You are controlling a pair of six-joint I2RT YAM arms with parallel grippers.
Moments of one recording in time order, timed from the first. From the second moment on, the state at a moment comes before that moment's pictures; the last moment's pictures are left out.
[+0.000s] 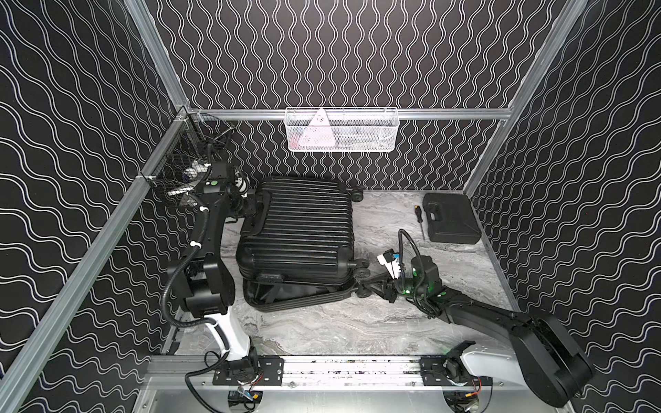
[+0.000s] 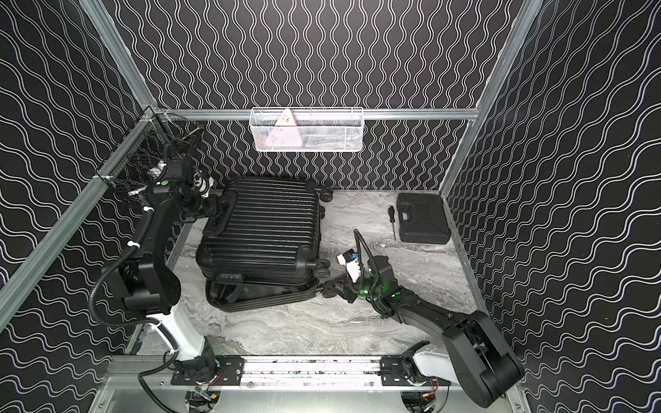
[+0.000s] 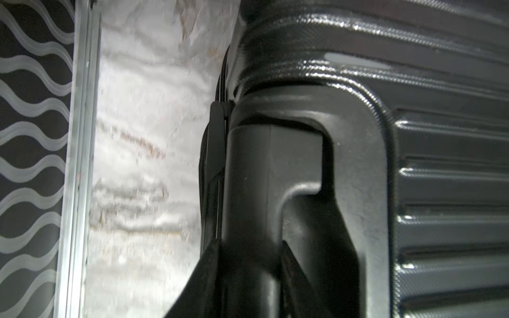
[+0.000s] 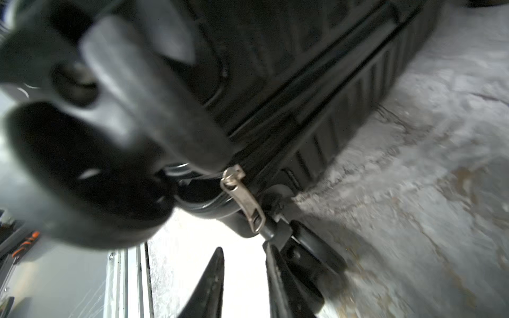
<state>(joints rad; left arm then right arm) 0.22 1.86 1.88 -1.05 0.21 0.02 0.52 1.27 0.41 0.36 -0.64 0.21</state>
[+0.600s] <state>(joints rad) 0.16 1.75 1.77 -1.03 0.14 -0.04 0.54 1.36 0.39 0.50 -0.54 0.16</state>
